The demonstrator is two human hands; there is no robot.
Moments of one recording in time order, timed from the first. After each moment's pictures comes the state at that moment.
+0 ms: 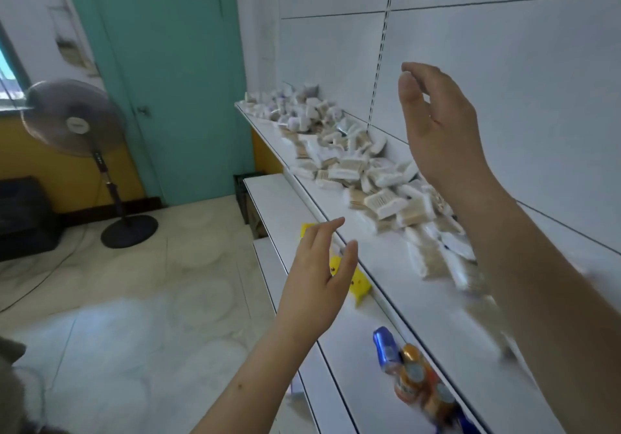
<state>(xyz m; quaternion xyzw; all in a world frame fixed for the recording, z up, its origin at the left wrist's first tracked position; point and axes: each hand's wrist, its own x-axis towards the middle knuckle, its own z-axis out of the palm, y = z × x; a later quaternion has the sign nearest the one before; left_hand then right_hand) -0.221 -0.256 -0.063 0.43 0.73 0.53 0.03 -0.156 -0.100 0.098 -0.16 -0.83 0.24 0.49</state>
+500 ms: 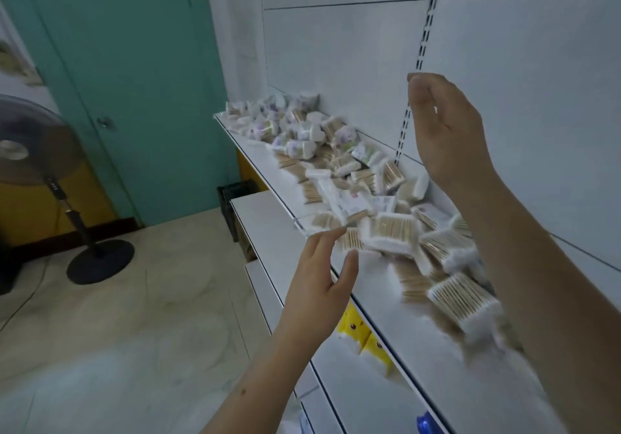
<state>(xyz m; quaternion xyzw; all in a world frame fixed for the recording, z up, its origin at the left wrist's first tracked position) -0.454 -0.132 -0.060 0.44 0.73 0.52 0.07 -0.380 0.034 0.100 -0.22 -0.82 0.23 0.47</state>
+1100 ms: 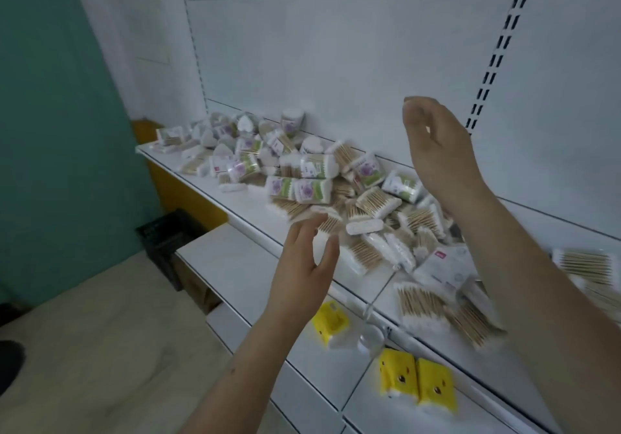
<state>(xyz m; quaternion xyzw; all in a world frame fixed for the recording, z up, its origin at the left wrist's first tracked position) -0.770 -0.037 -0.057 0.56 0.64 0.51 0.14 -0.617 0.091 0.082 -0.41 -0.76 0.19 0.47</state>
